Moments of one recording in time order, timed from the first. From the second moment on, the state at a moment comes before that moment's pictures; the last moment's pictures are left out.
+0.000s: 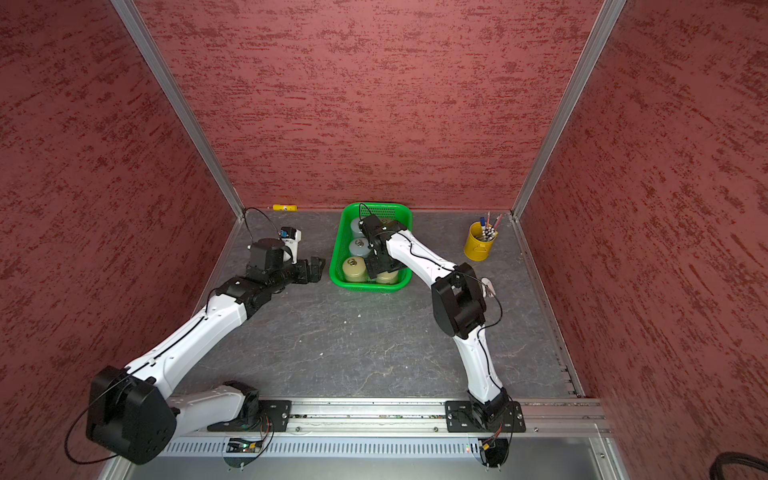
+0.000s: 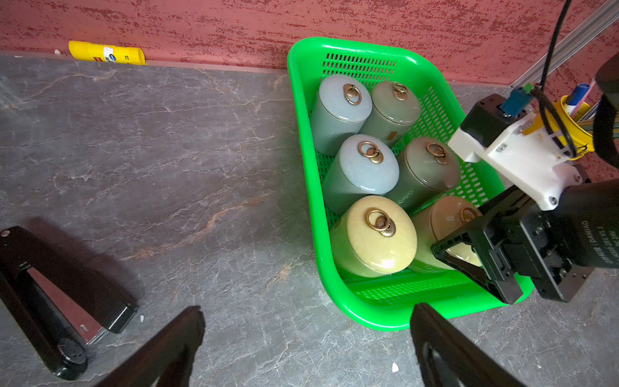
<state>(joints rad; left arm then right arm) -0.33 1.21 0.90 -0.31 0.02 -0.25 0.60 2.18 1.97 -1.11 0.12 0.26</state>
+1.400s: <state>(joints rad) -0.33 1.19 0.90 -0.33 0.03 -0.27 0.59 2.12 1.96 -1.11 0.08 0.23</state>
